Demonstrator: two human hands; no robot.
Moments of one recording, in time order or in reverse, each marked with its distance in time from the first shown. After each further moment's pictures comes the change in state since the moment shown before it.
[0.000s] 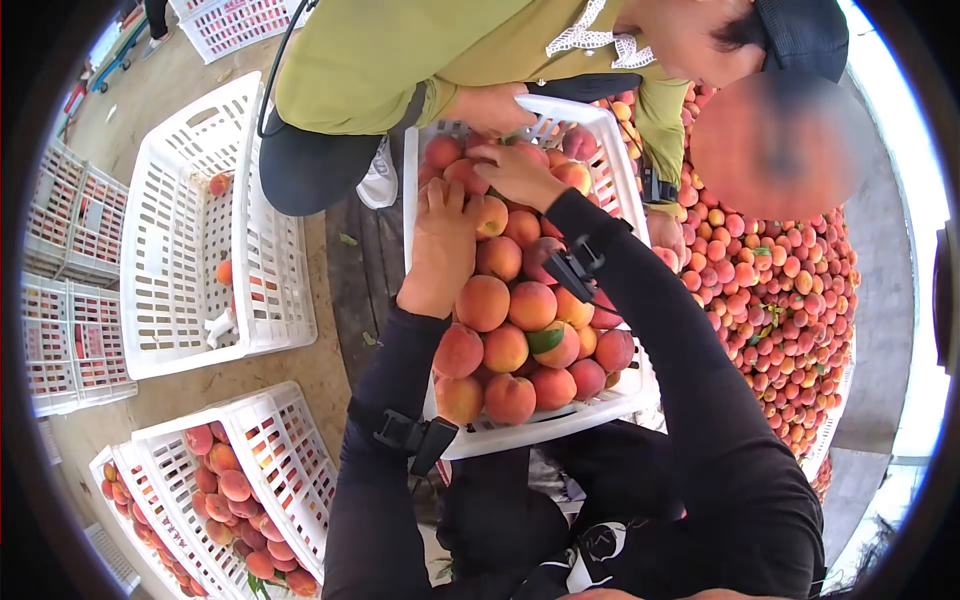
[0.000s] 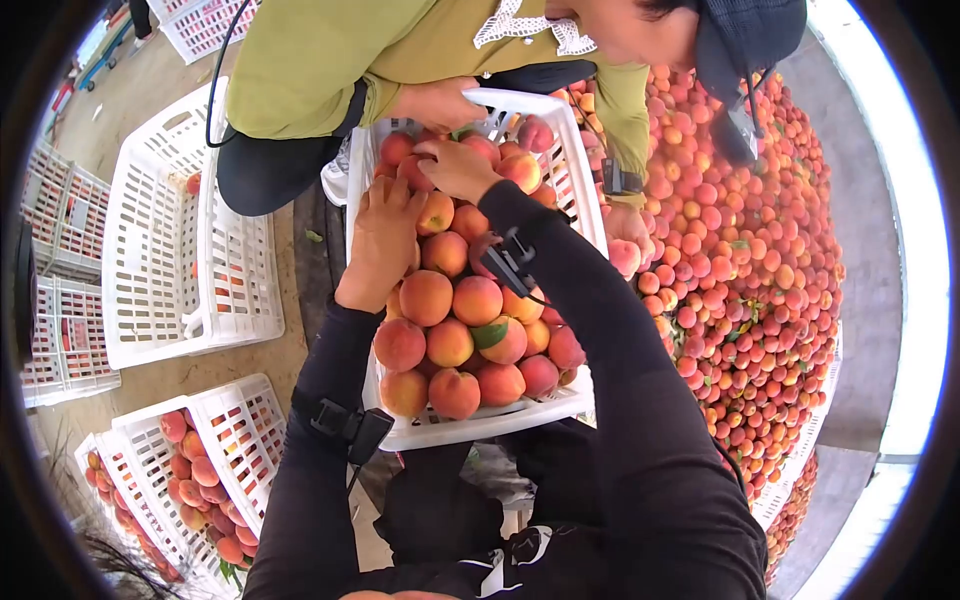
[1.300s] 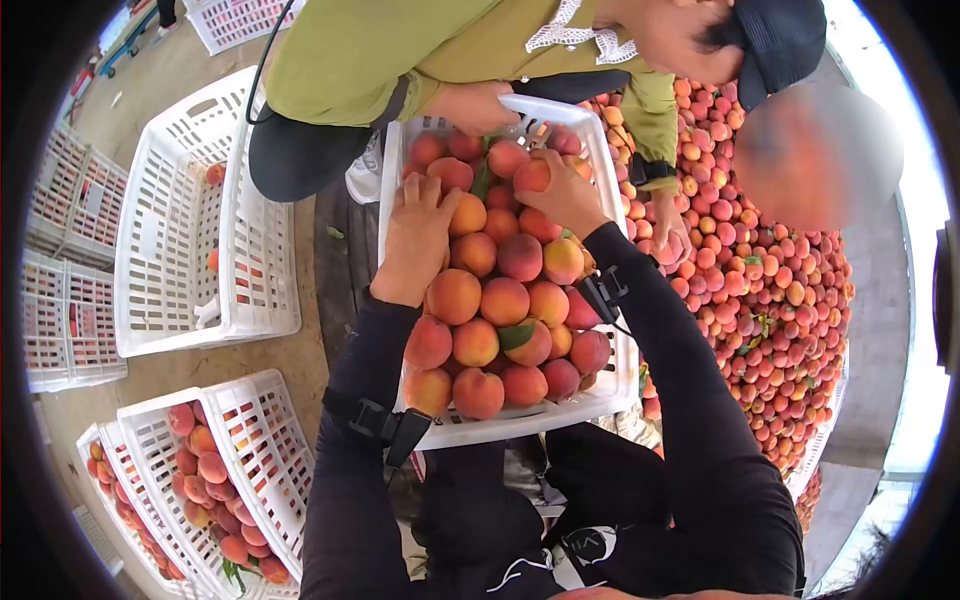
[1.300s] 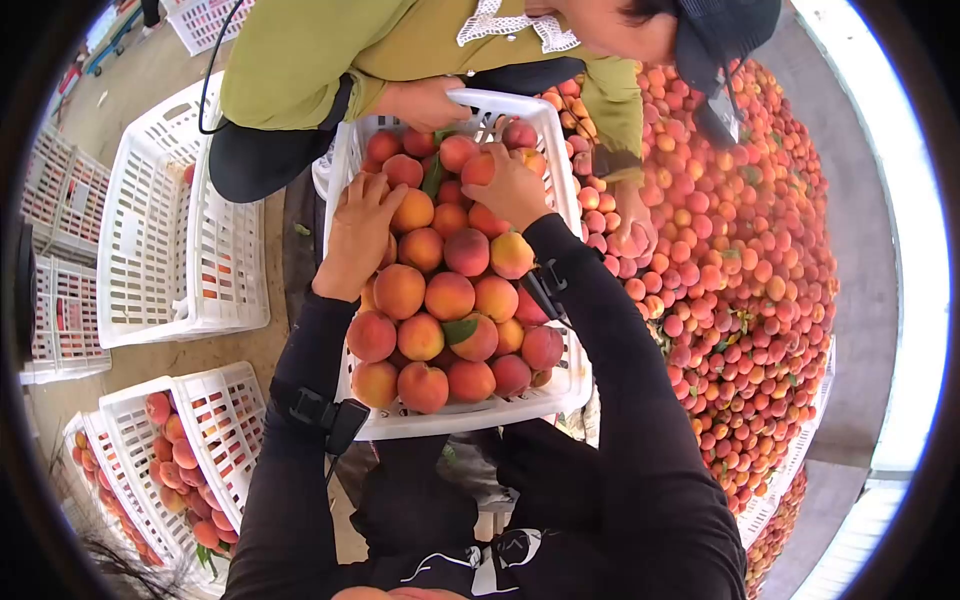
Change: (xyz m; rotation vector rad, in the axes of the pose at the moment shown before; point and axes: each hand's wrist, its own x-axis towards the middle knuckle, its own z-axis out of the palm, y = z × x) left_hand -0.001 0.001 -0.012 -0.011 -0.053 0.002; right_hand -0.076 0.033 -0.042 -0.269 0.148 0.295
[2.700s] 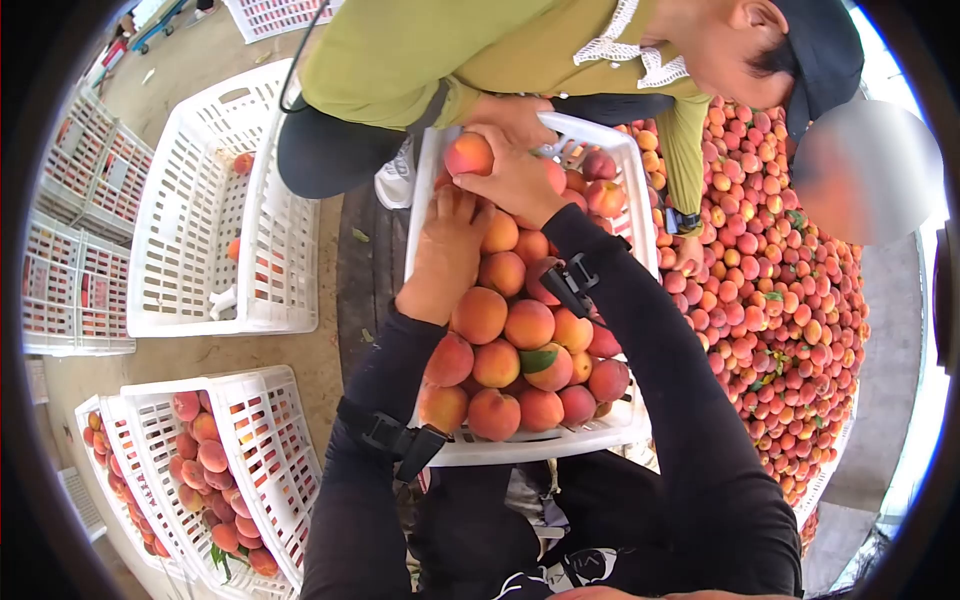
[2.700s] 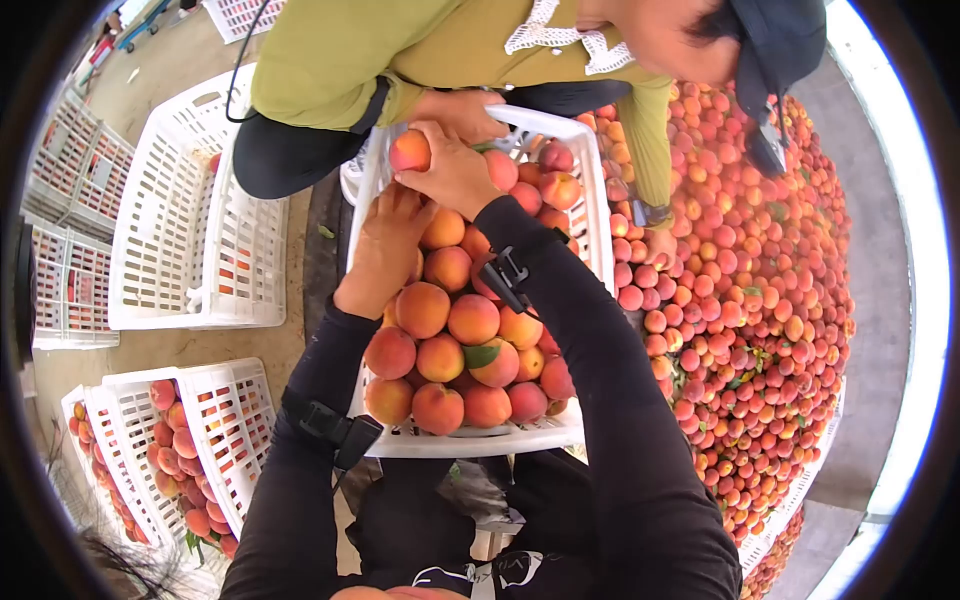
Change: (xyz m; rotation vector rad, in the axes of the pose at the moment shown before) left_hand -0.001 -0.001 0.018 -0.011 0.060 -0.039; right_hand 0.061 -0.092 0.040 0.383 0.100 -0.408
